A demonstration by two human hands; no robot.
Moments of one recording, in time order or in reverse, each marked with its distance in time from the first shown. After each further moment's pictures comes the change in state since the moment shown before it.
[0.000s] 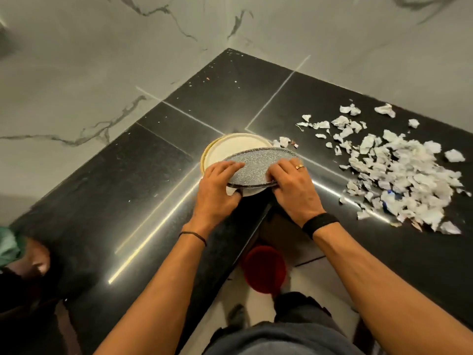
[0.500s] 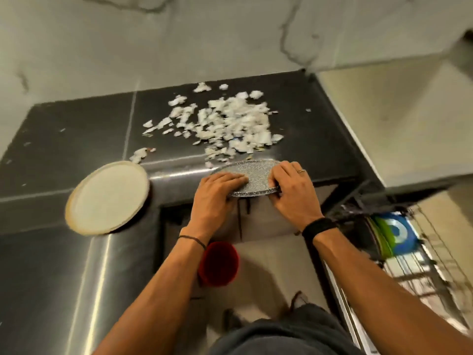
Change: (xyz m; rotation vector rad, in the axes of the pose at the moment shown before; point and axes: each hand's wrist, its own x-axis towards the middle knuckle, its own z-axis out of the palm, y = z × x) left_hand -0.059 0.179 0.124 0.013 -0.486 0.741; right_hand -0.250 -0.008 -0.150 -0.279 0.312 0.668
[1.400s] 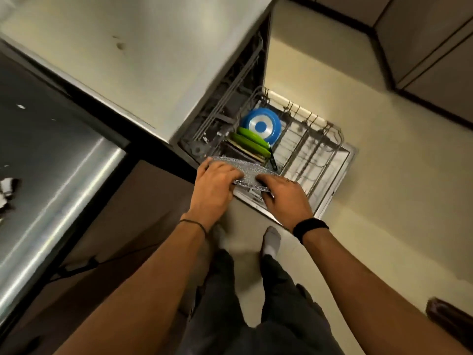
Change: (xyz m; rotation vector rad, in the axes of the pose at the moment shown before) left_hand 0.087 0.298 0.364 0.014 -0.613 0.595; right_hand -0.325 0.268 -0.114 -0.019 -0.153 1.073
